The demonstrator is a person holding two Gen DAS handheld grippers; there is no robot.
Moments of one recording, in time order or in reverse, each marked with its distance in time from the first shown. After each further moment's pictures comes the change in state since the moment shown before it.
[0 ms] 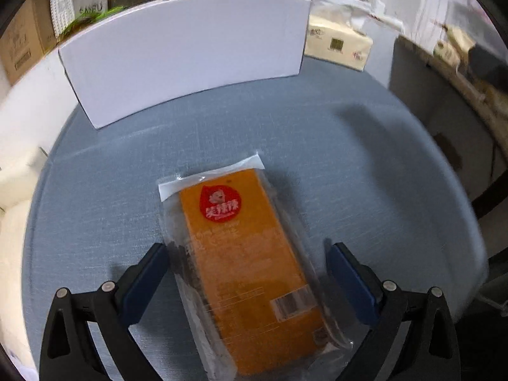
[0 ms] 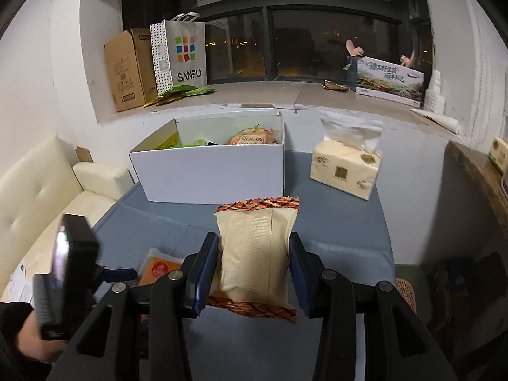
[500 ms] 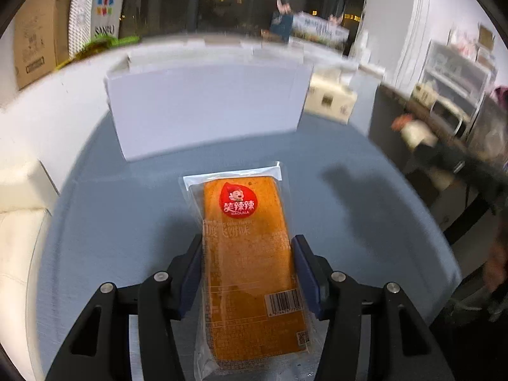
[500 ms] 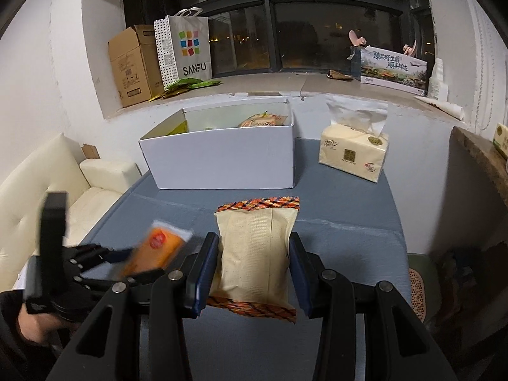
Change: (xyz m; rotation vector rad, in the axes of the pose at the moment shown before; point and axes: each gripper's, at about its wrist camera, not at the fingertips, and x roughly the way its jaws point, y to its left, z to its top) left arm -0.062 0.054 -0.006 -0.052 -0.219 -0.129; right arm 0.002 0.007 -0.019 0.012 0.026 0.041
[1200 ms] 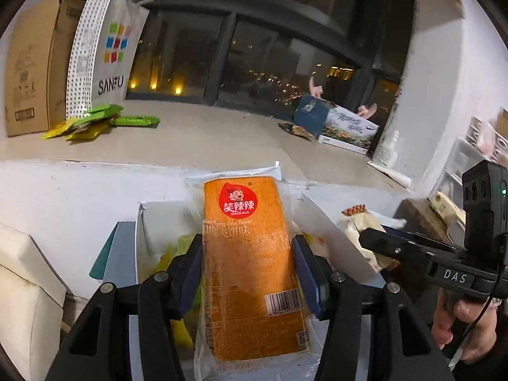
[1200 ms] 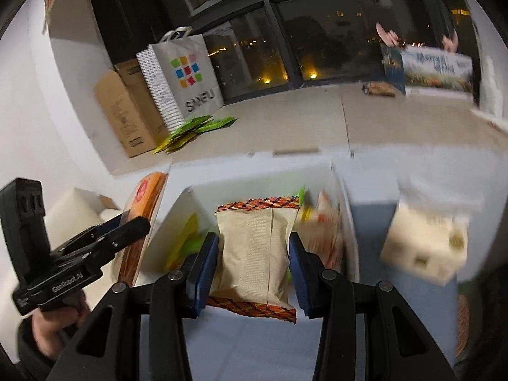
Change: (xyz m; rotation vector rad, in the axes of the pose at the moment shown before) left arm 0.047 0.107 0.244 -0.098 -0.216 -0.034; right arm 0.129 -0.003 0.192 0.115 -0.019 0.146
